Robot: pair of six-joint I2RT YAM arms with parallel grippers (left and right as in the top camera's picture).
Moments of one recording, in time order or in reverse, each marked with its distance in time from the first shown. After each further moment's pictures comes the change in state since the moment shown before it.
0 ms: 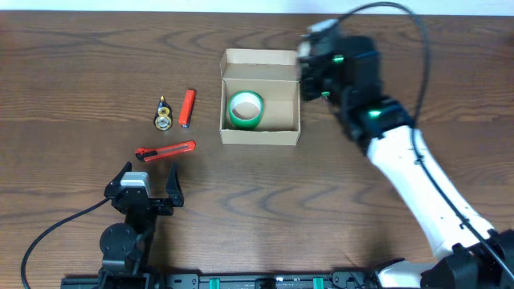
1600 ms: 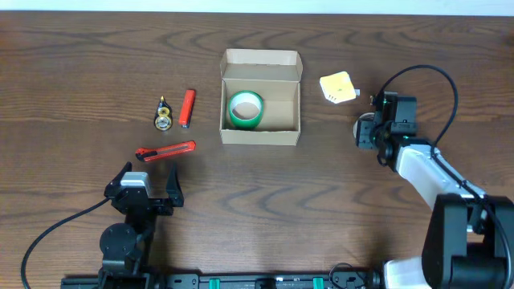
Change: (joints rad) left arm 0.000 0.000 0.000 0.000 0.000 0.000; right arm -0.444 0.095 -0.483 0.097 0.114 0.025
